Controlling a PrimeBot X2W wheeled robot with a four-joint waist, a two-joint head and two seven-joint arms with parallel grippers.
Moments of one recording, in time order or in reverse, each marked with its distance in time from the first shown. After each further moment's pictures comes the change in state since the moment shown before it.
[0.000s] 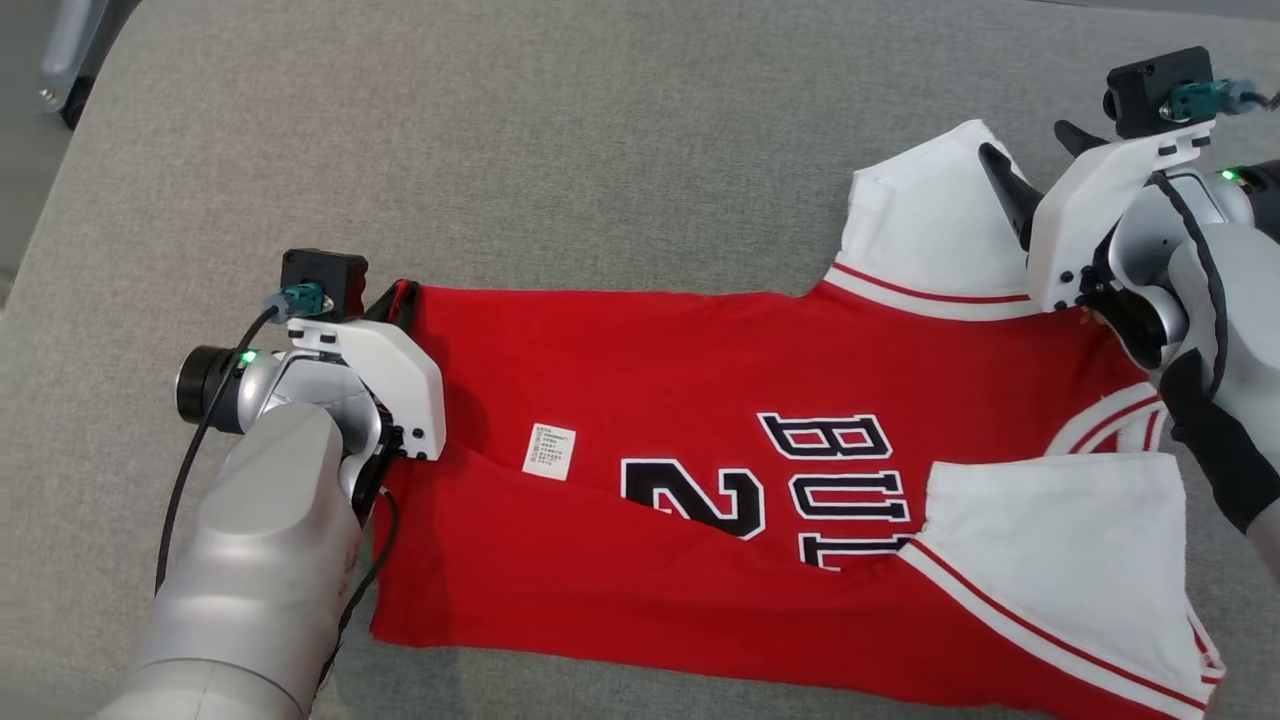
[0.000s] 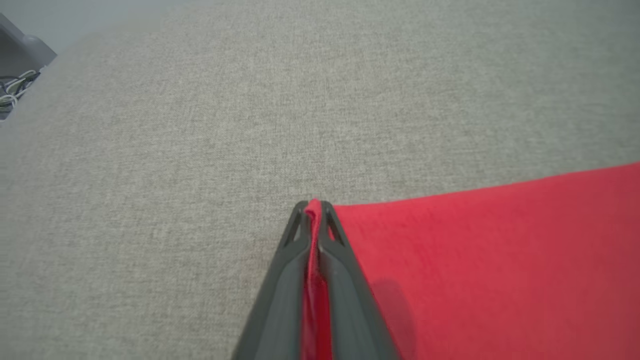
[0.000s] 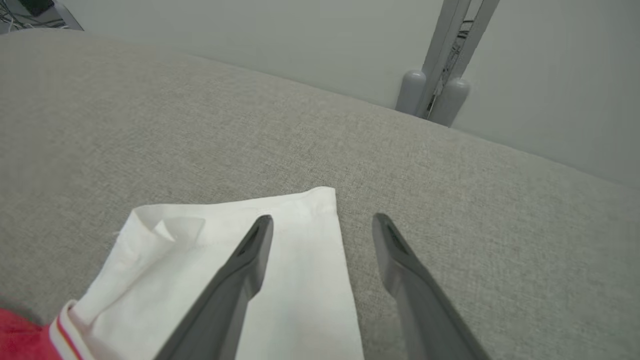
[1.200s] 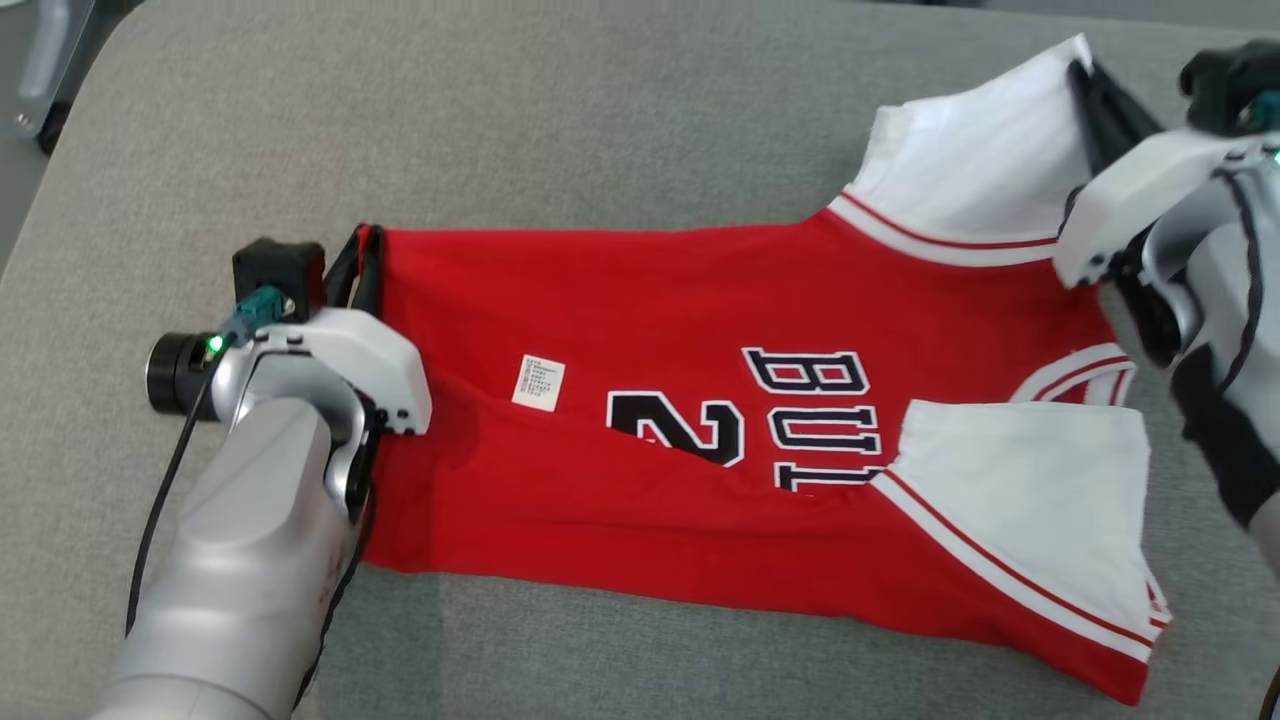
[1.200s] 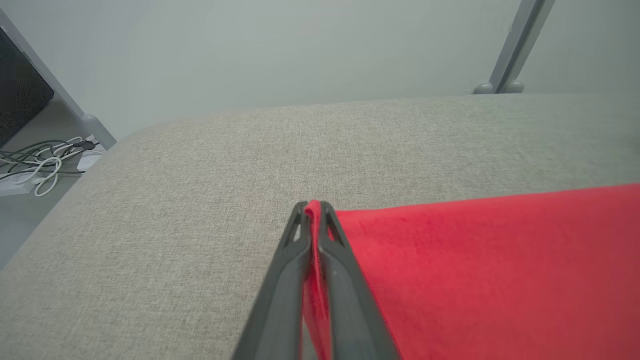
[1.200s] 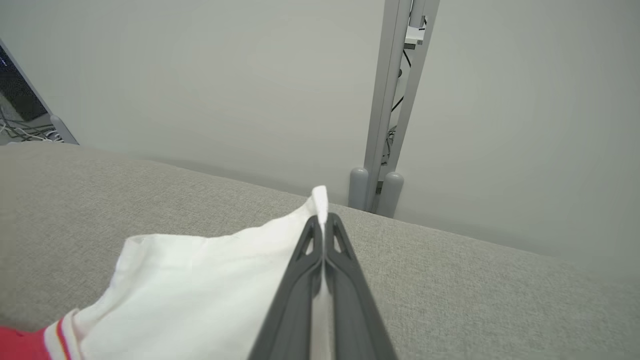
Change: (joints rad) left arm 0.012 0.047 -0.142 -0.105 -0.193 0.116 -0.176; right arm -0.061 0.013 -0.009 0.150 -0.003 0.000 -0.344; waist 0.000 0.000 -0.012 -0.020
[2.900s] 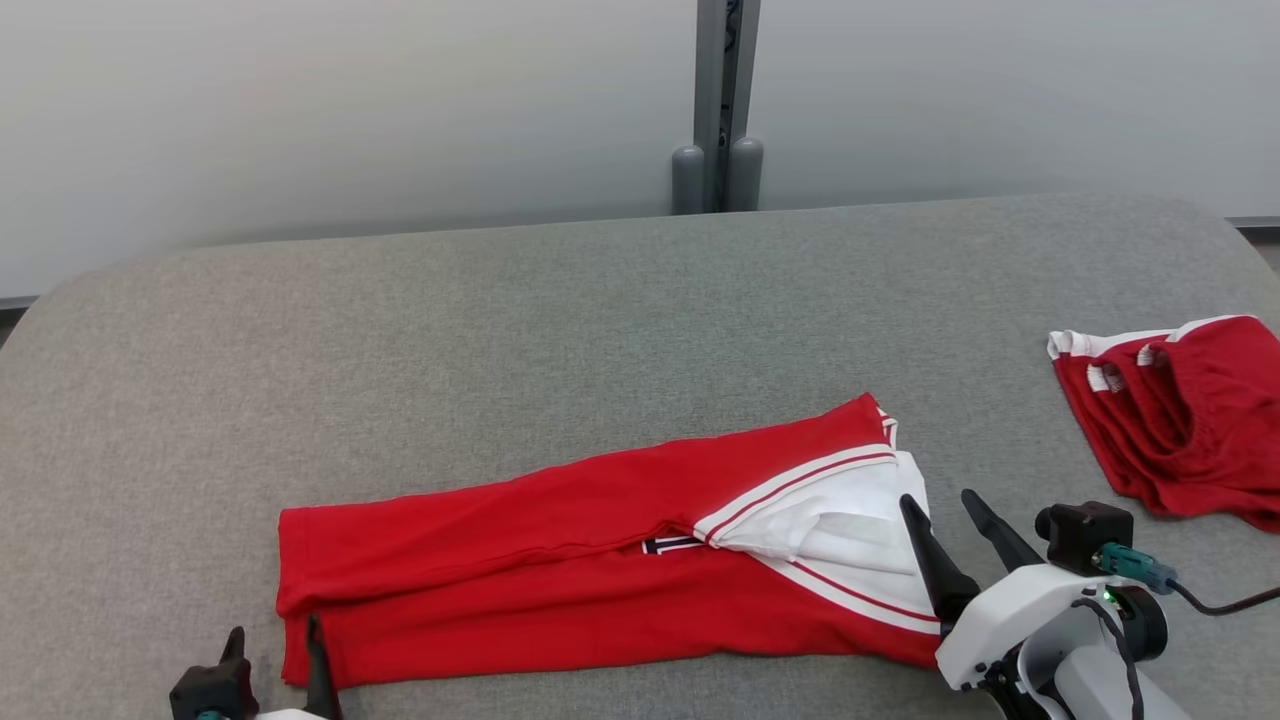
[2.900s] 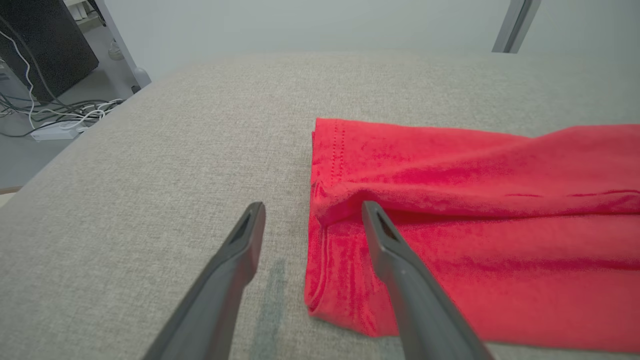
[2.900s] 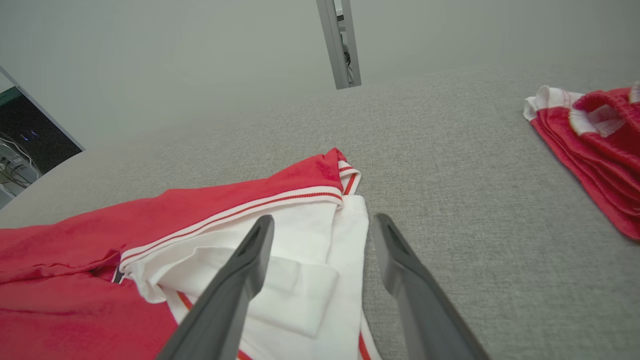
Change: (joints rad) left arm 0.783 0.015 0.325 -0.445 0.140 0.136 -0.003; right arm 0.776 0.109 -0.212 -0.407 0.005 0.000 -0.004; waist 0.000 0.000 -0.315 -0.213
